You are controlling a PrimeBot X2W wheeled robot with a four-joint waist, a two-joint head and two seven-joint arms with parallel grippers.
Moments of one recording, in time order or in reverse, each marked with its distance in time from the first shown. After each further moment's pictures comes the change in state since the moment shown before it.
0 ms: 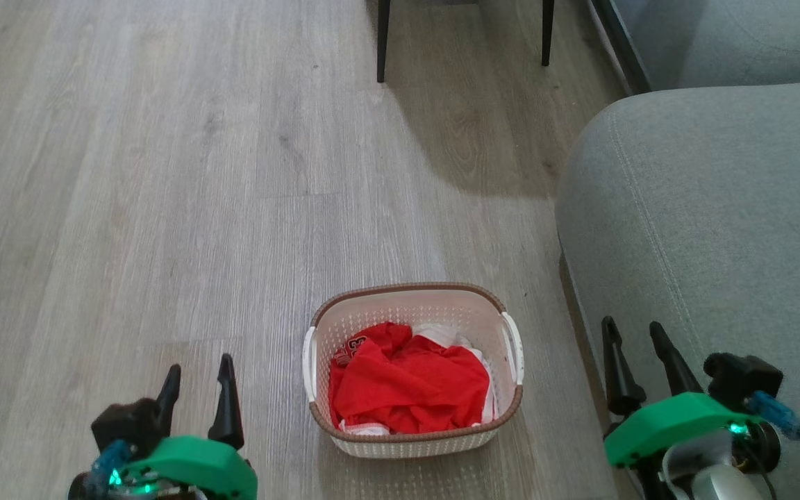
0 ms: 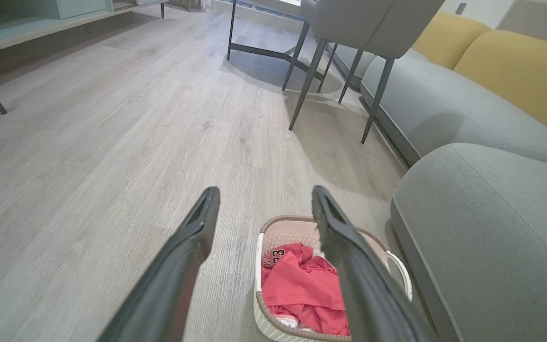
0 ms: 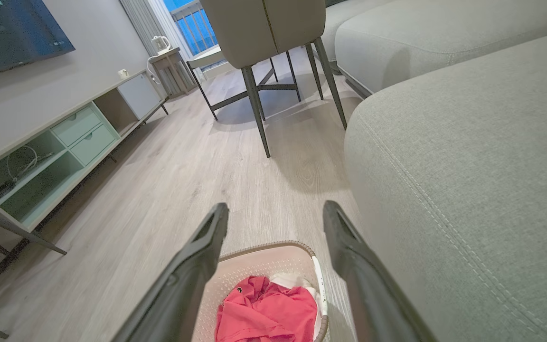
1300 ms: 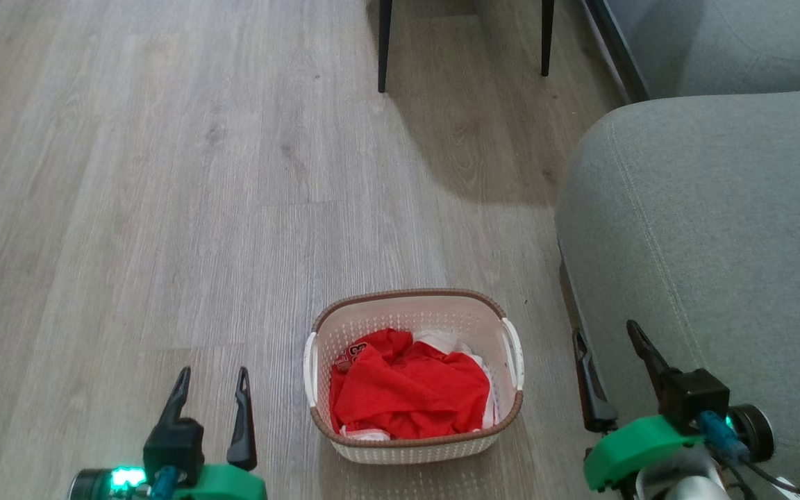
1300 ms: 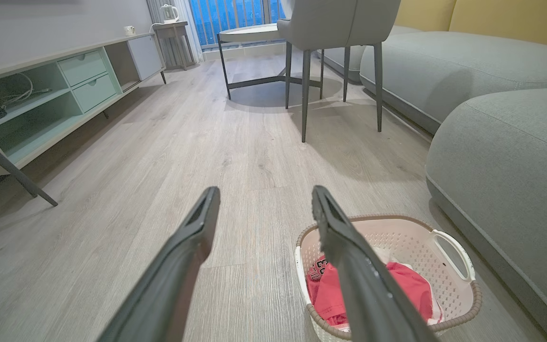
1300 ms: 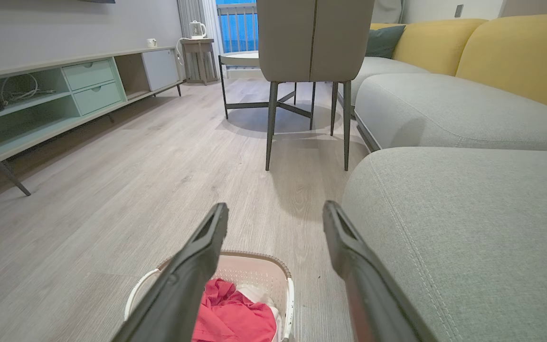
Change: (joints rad) left arm 0.046 0.003 -0.031 -0.017 0.315 0.038 -0.077; right arm 0.021 -0.004 0.056 -0.008 -0.311 0.000 -0.073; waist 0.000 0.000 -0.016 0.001
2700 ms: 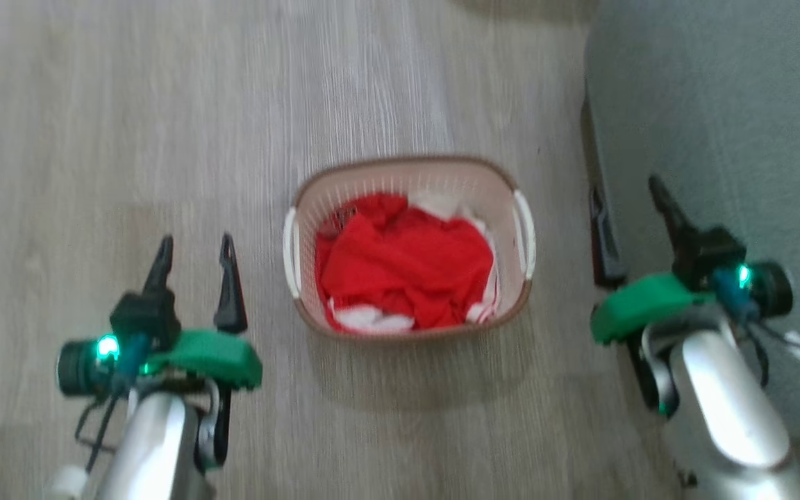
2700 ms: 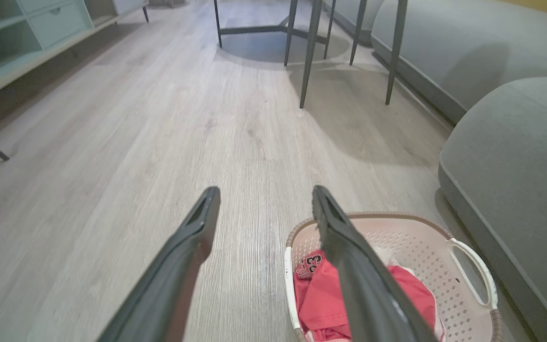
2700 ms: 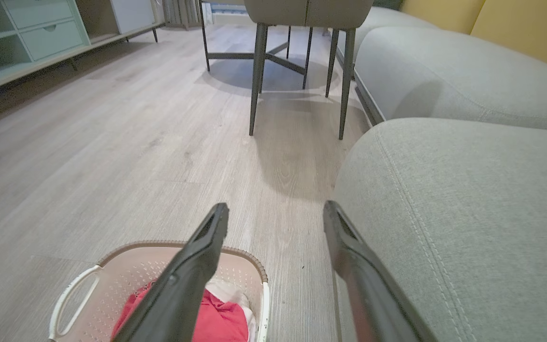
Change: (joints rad) left arm -0.309 -0.025 0.035 0.103 -0.089 -0.027 0.000; right arm -0.347 -0.004 -0.043 0.144 -0.053 0.000 0.000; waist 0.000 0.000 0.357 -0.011
